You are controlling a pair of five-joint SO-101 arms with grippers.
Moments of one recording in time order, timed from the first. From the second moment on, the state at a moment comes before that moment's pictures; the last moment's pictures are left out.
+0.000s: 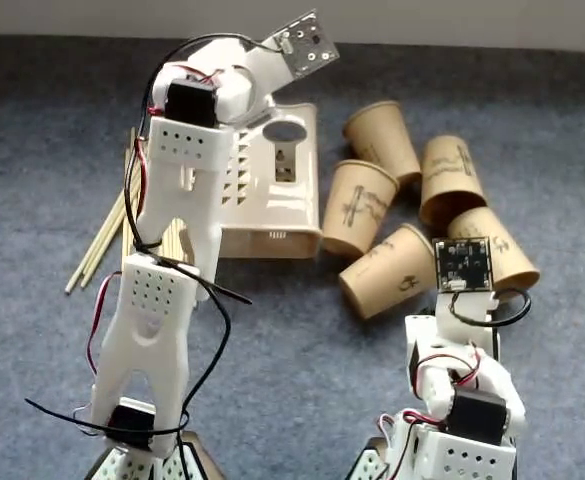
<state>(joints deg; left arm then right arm) 7.9 53.2 -91.2 88.0 -43.9 8.0 -86.2 70.6 72.7 18.7</state>
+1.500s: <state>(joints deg) 7.8 72.0 -92.6 76.1 -43.6 7.6 -86.3 72.0 72.7 18.7</state>
